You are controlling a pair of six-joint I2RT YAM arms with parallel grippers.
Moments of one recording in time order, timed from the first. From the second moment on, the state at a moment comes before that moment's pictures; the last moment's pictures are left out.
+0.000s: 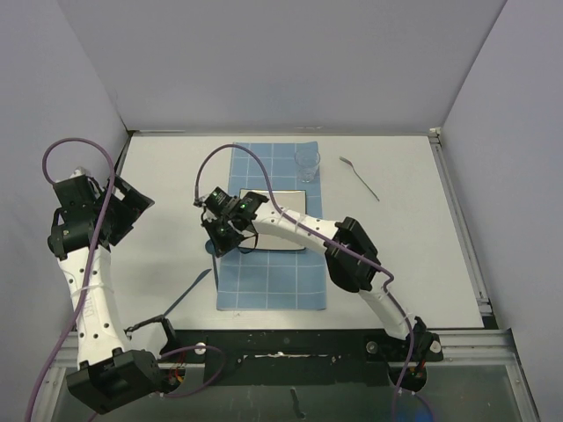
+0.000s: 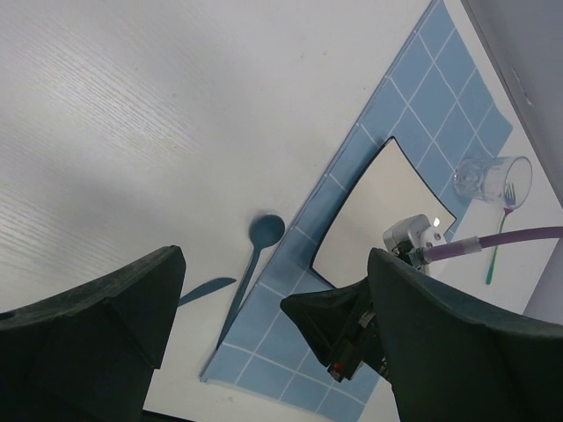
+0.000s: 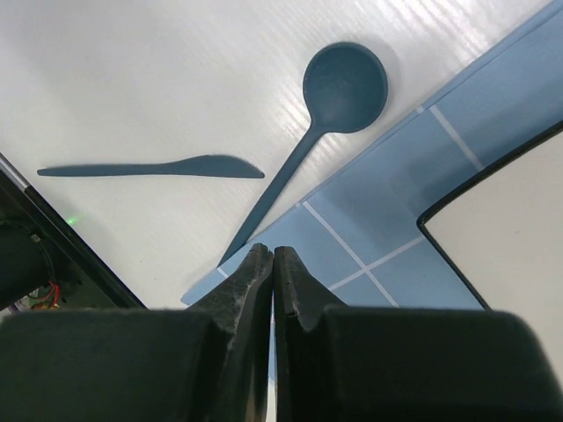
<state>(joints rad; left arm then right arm) 0.37 1.02 1.17 -0.92 0.22 -0.59 1.03 2.29 2.04 -0.79 -0.19 0.37</state>
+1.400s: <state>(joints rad) 0.37 1.04 1.17 -0.92 0.28 -0.58 1.02 2.44 2.07 -0.65 -0.34 0.44</state>
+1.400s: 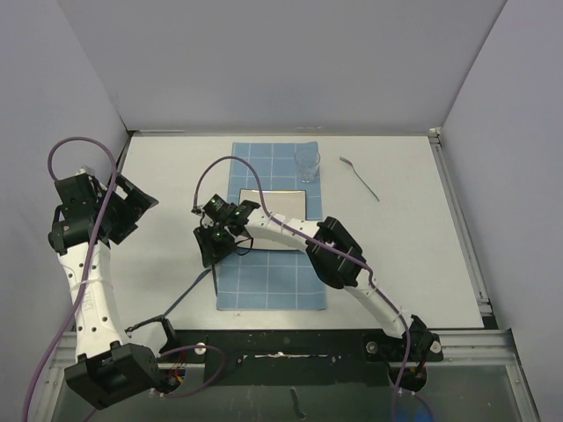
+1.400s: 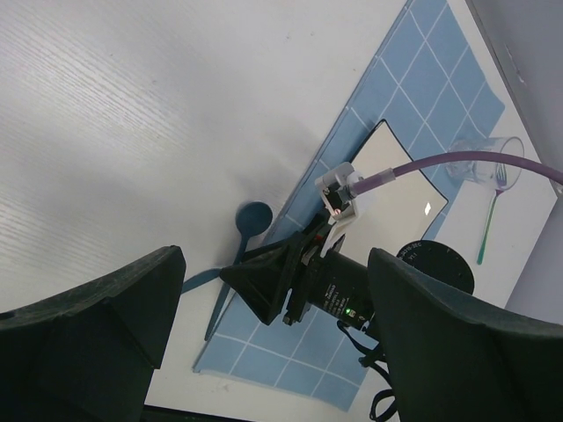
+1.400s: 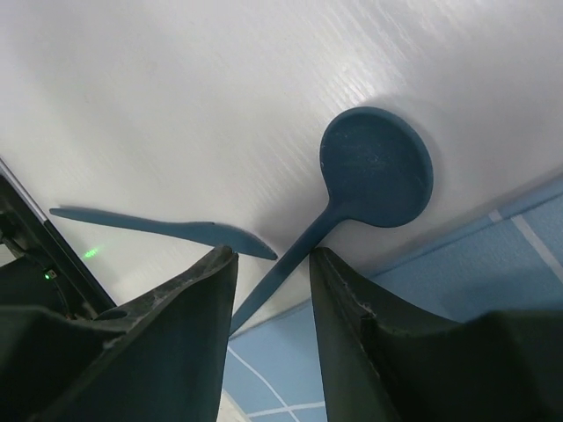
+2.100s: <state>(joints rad) 0.38 1.01 1.17 -0.92 0.37 -0.62 1.07 2.60 2.41 -0.90 -0.16 0.40</state>
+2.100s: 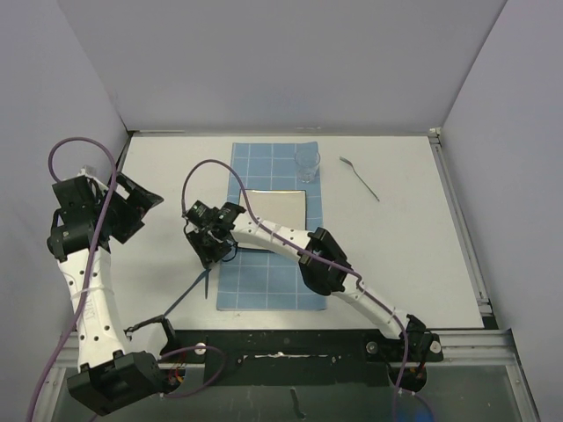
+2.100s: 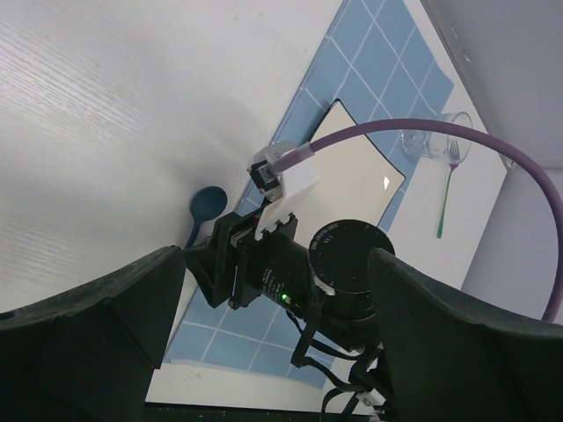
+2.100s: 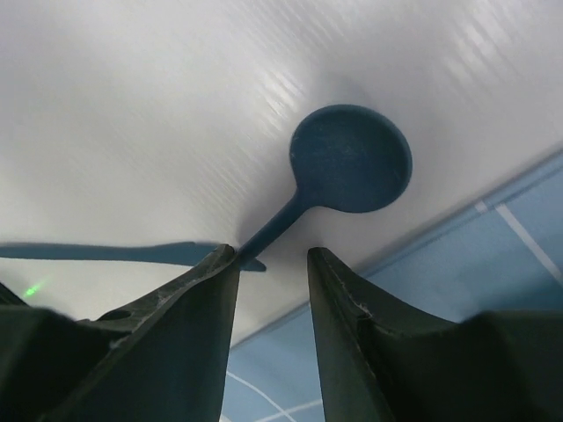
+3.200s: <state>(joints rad) 0.37 0.96 1.22 -0.94 0.42 -0.63 1.08 2.59 2.40 -0.99 -0.08 0.43</state>
